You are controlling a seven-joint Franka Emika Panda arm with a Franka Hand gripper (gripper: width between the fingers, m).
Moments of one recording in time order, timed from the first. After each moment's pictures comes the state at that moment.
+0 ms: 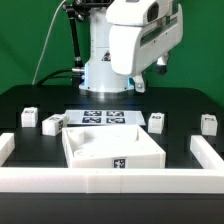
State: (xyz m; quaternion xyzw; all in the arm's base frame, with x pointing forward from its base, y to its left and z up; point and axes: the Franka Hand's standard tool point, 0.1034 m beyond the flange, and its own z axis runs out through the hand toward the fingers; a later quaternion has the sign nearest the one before) arm 0.515 0.060 0.135 -0.88 -0.46 0.06 0.09
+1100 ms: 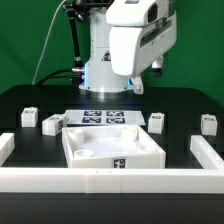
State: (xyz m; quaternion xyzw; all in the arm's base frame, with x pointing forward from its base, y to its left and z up) arm 0.503 0.040 0.119 -0.84 -0.54 0.02 0.07
